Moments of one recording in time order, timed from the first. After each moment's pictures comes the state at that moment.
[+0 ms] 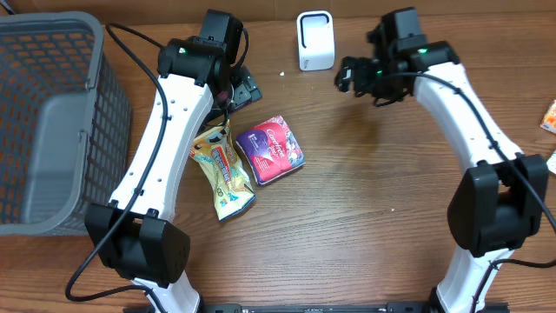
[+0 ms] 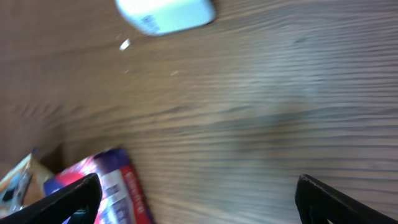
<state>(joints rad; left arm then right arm) -0.26 1.87 1.88 -1.31 -0.10 -0.77 0.19 2.01 1.76 -0.85 -0.27 0.33</state>
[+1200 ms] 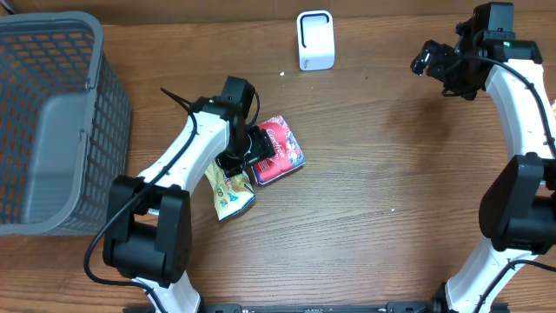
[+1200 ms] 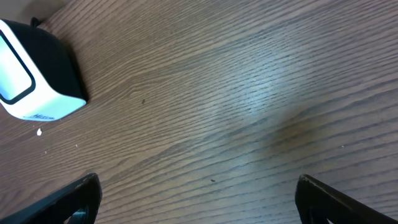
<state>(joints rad) -0.27 1.87 1.31 -0.91 0.19 -0.70 -0.11 2.01 1.76 -0.85 -0.24 0.33</state>
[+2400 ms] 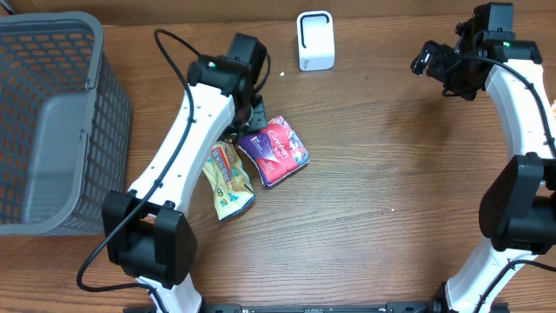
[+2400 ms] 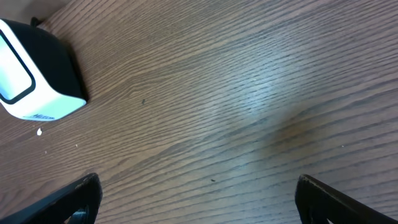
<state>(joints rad) -0.33 1.88 1.72 -1.25 -0.09 -0.53 -0.11 2.01 1.76 -0.85 -0.24 0.33</state>
